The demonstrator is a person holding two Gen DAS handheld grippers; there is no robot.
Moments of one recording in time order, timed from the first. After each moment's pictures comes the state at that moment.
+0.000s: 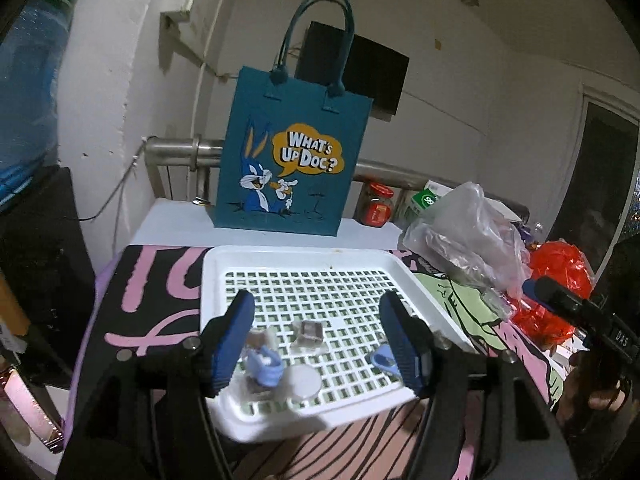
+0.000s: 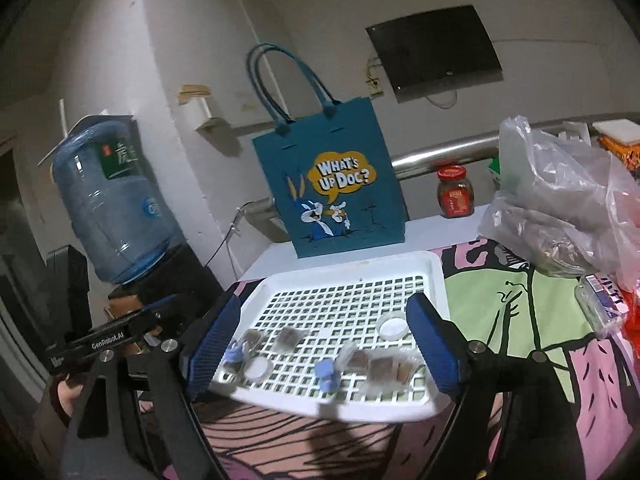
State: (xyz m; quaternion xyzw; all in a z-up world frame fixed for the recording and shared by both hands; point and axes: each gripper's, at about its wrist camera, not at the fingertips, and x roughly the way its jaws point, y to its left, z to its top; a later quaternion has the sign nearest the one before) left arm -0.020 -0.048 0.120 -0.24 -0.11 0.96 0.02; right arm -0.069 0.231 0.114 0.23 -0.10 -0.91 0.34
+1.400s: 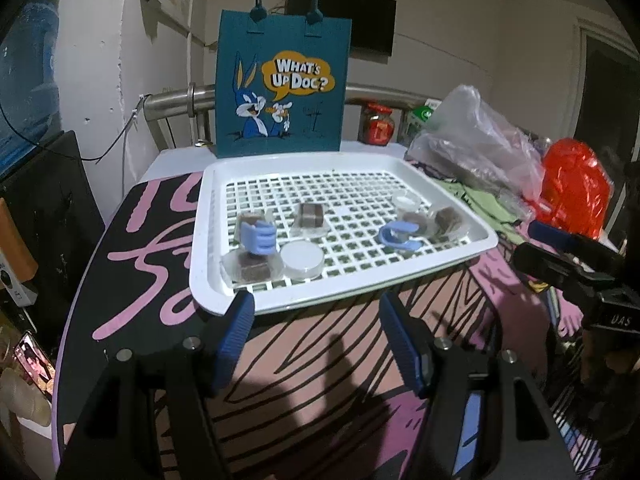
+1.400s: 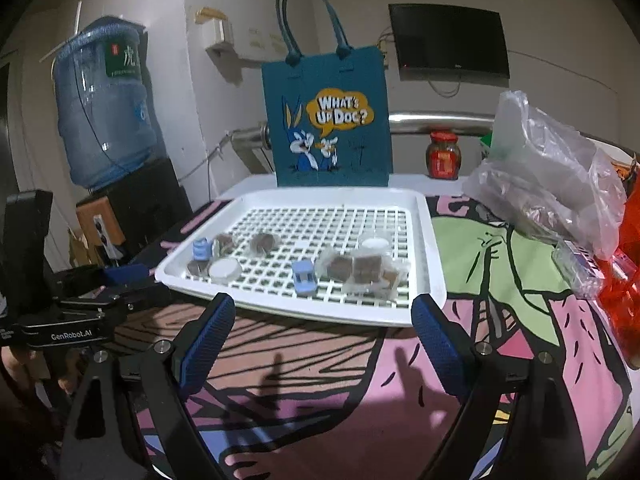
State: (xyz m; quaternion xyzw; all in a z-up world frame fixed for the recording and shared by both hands) left arm 0.015 -0.009 0.046 -0.32 -0.03 0.95 0.01; right arm -0.025 0.212 0.045 0.26 0.02 -0.91 0.30
